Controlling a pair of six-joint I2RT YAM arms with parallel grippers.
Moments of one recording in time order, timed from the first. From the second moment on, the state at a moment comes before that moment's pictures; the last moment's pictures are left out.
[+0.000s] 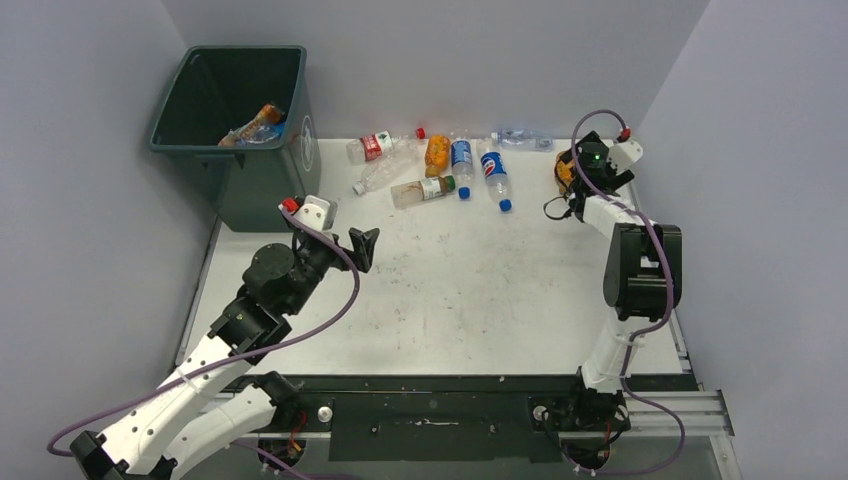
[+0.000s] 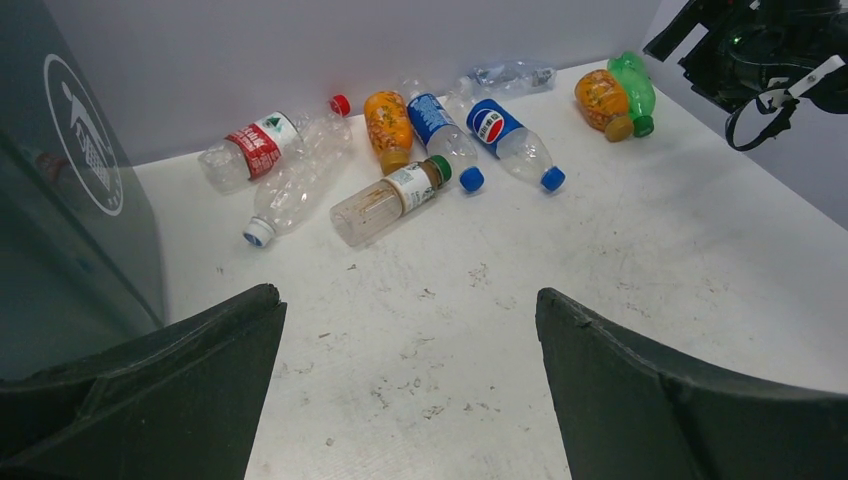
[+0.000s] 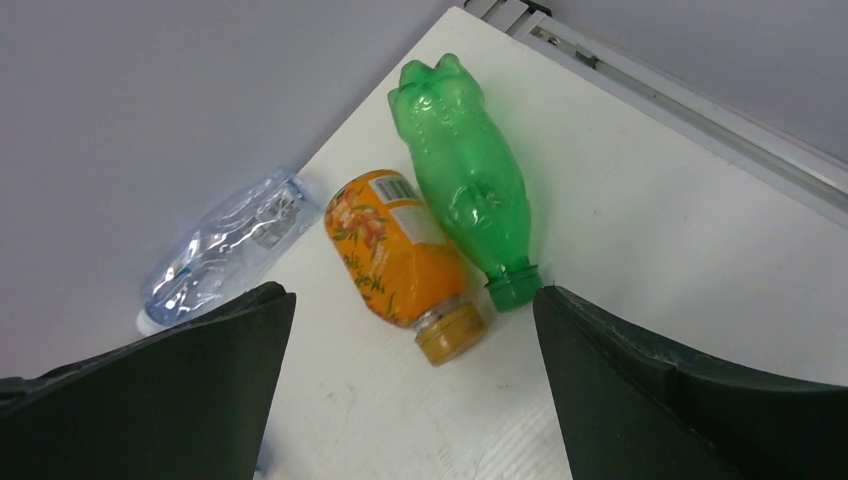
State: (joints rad) left arm -0.69 0.75 0.78 -0.05 -0.24 -0.09; right arm -0.03 1.87 1.24 0.27 0.49 0.64
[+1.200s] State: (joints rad) left arm -0.69 0.80 0.78 -0.05 -0.26 -0.04; right arm -0.18 2.37 1.74 0.07 0.25 0.51
